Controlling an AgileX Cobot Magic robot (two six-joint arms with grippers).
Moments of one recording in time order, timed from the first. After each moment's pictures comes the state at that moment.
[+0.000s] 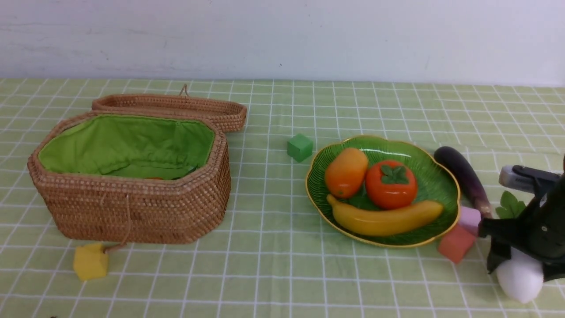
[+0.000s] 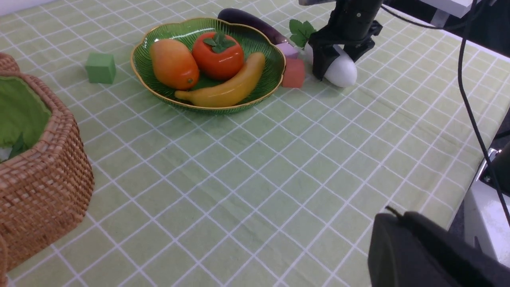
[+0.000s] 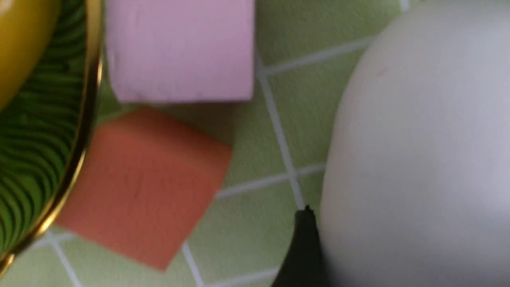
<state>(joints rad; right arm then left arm) -0.02 1.70 -1.00 0.05 0.74 0.34 -0.82 0.39 -0.73 -0.12 0.79 -0.01</state>
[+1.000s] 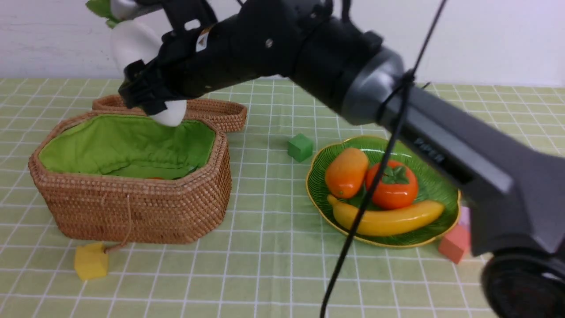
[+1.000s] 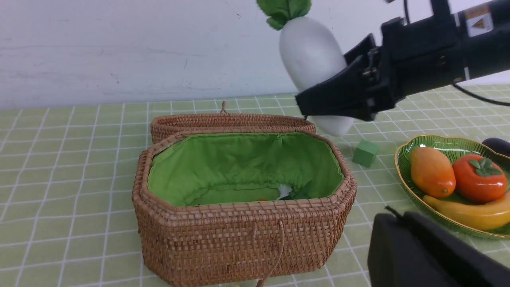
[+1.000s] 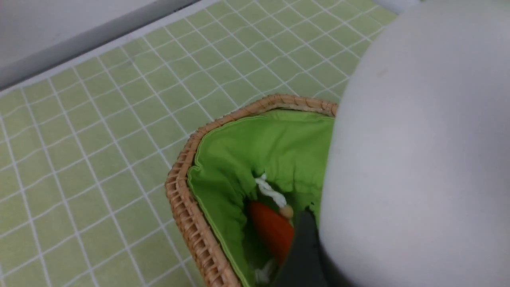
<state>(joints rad) 0.77 2.30 -2.41 0.30 0.67 -0.20 -0.82 0.31 -0.73 0.71 0.86 -0.72</state>
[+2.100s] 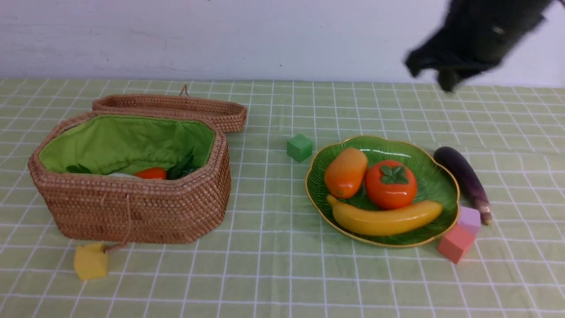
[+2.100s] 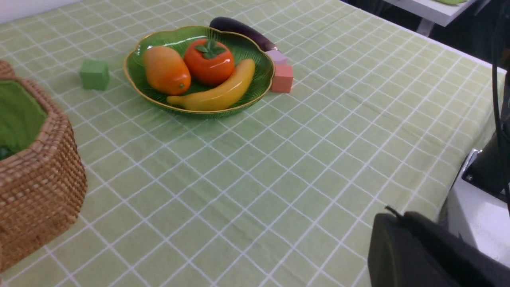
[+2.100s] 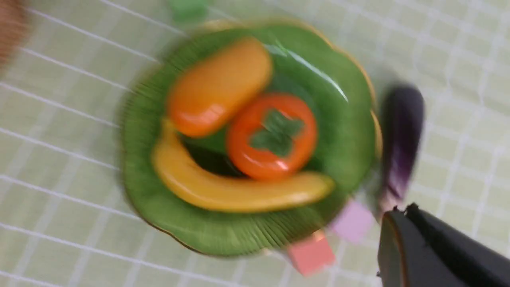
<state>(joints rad) 0.30 1.67 -1.74 -0.15 1.25 0.13 -0.82 0.31 -0.73 -0.14 0.84 0.02</state>
